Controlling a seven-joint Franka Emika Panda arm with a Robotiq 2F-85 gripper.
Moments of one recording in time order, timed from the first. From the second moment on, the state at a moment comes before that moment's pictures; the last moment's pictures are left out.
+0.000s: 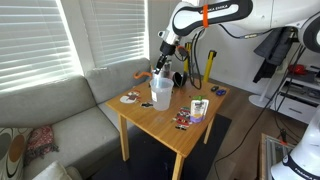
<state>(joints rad) -0.06 0.29 0.03 -1.54 0.28 2.10 -0.50</state>
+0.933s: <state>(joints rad) 0.08 0.06 0.10 -1.46 -0.03 1.92 -0.50</state>
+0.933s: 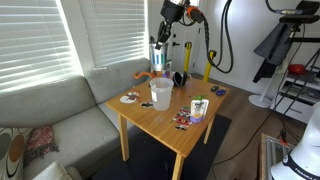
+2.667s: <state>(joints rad) 0.12 0.04 0.13 -1.79 -0.07 2.09 -0.49</state>
